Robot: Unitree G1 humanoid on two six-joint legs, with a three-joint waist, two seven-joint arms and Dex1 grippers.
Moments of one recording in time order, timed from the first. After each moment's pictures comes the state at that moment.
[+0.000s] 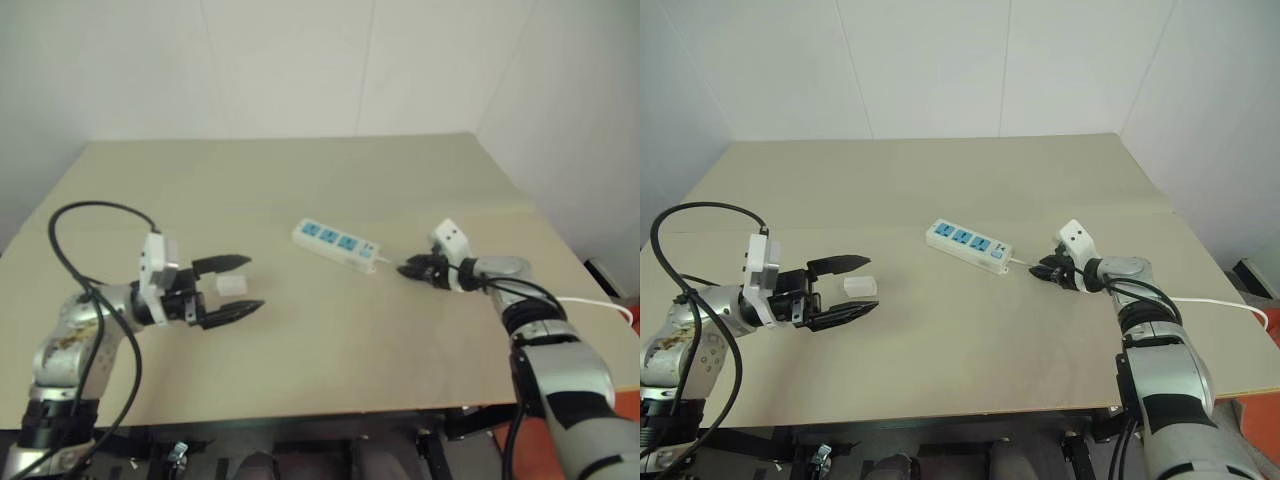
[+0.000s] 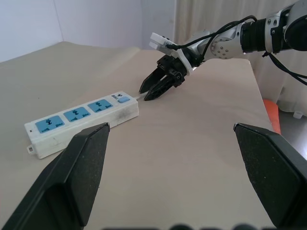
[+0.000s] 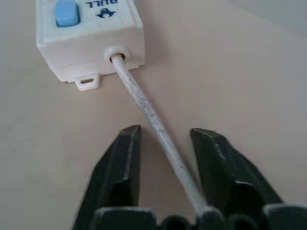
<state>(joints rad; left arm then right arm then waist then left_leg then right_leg) -0.29 0.71 0.19 -0.12 -0.63 0.33 -1.21 -0.99 -0.53 0.06 1.19 0.01 -0.07 0.98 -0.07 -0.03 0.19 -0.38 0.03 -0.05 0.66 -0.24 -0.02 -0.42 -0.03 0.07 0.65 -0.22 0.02</state>
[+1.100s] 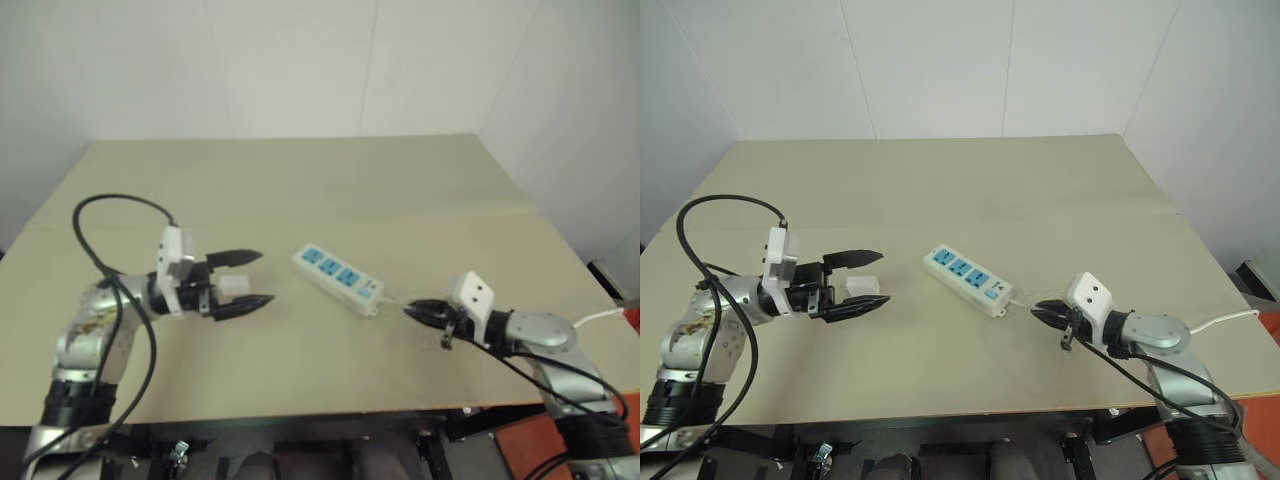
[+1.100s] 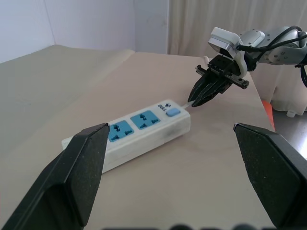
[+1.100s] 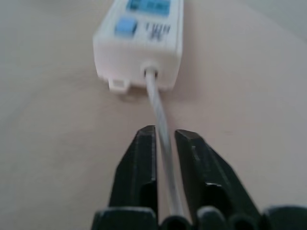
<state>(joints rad) -0.39 0.67 0.13 -0.02 -0.59 0.30 -1.25 -0.24 -0.65 -0.04 -0.02 0.18 0.19 0.95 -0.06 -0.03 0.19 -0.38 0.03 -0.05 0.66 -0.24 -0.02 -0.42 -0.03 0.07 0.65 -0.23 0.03</state>
